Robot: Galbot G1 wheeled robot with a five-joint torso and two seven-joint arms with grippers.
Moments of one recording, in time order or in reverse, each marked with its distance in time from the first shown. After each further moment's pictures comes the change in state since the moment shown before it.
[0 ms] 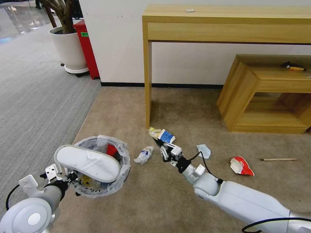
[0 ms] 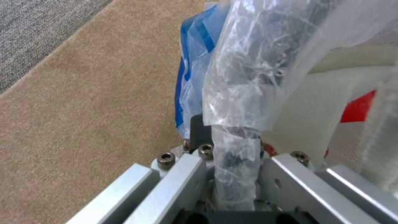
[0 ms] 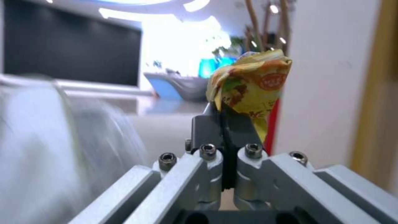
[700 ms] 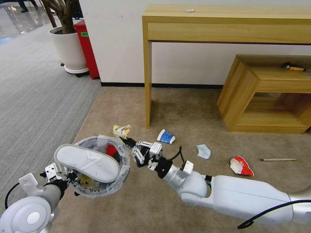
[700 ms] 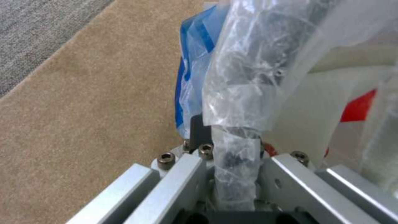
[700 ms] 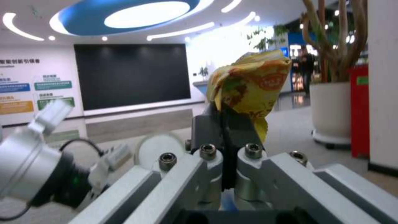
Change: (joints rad) left arm -0.009 0.021 0.004 -0.013 -0.029 0.008 -0.028; right arm 0.167 0.063 -0.266 0.196 0.183 -0.060 0.046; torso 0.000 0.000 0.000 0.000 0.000
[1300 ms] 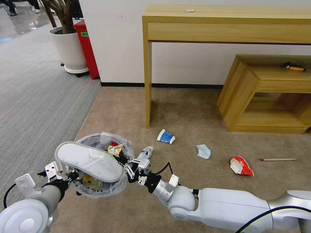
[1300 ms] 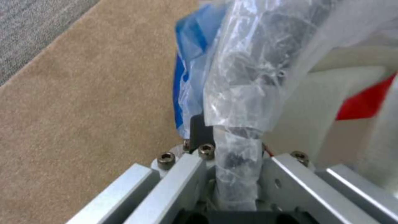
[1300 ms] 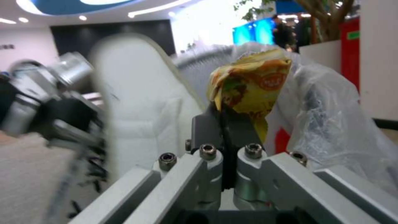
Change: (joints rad) left arm 0.051 -0.002 -0.007 -0.121 -0.048 0.013 -0.027; right arm -0.046 0.097 -0.045 -0.150 0.015 -0.009 0.031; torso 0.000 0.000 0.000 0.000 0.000
